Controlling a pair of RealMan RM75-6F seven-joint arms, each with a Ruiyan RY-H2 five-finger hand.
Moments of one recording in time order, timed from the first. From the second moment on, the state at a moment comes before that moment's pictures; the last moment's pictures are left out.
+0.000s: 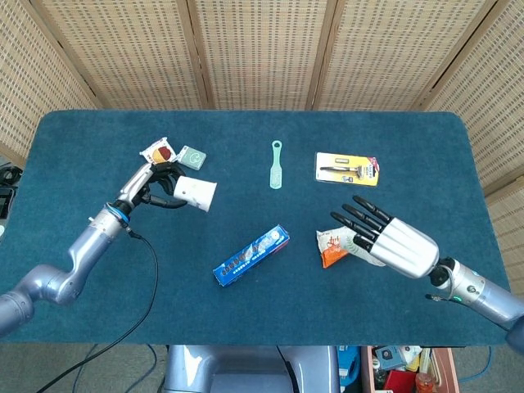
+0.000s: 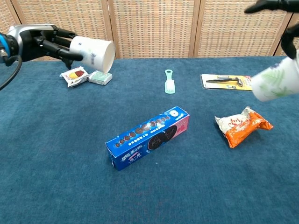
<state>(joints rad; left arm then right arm) -0.73 -1.39 -0.39 -1.24 1.40 0.61 -0.84 0.66 -1.14 -0.07 -1.11 -2.05 1.57 0.03</state>
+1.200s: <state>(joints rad) -0.74 -1.45 -0.17 -1.22 0.97 0.79 0.53 0.77 -1.12 -0.20 -1.18 -2.13 1.14 -0.12</state>
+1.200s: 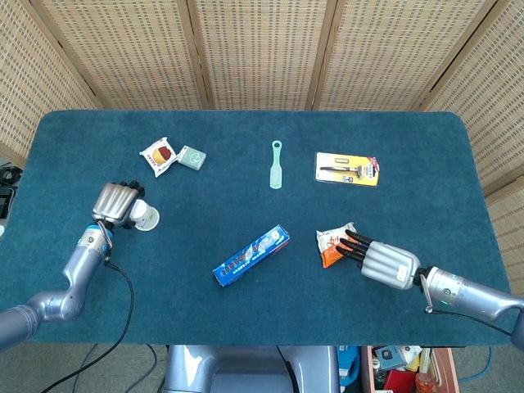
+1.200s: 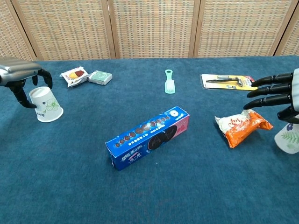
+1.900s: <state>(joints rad) -0.66 -1.21 -0.22 -1.54 0.95 0.93 0.38 0.61 -1.09 -0.09 -1.34 -1.85 1.31 -0.15</state>
